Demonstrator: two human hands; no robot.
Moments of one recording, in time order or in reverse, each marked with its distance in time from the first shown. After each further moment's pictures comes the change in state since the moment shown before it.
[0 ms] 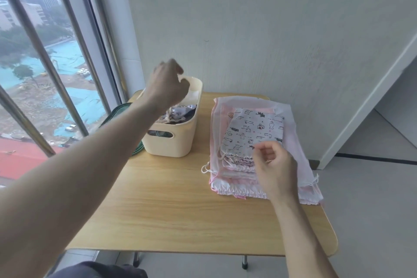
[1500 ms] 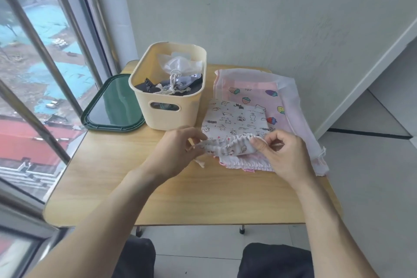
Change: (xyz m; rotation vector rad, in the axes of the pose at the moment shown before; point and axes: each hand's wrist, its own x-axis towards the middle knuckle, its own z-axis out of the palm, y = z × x) left_hand -0.146 -0.073 0.063 -0.240 -0.378 0.146; right_hand -0.007 0.028 -0.006 0.011 -0.260 -0.042
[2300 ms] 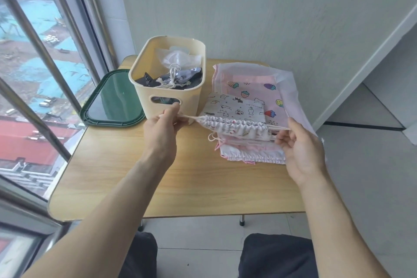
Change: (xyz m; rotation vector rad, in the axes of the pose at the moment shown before) left_hand 0.014 0.015 -0.006 -1.252 0.482 -0.469; right_hand -0.004 -0.010 -0.004 0.744 0.389 0.402
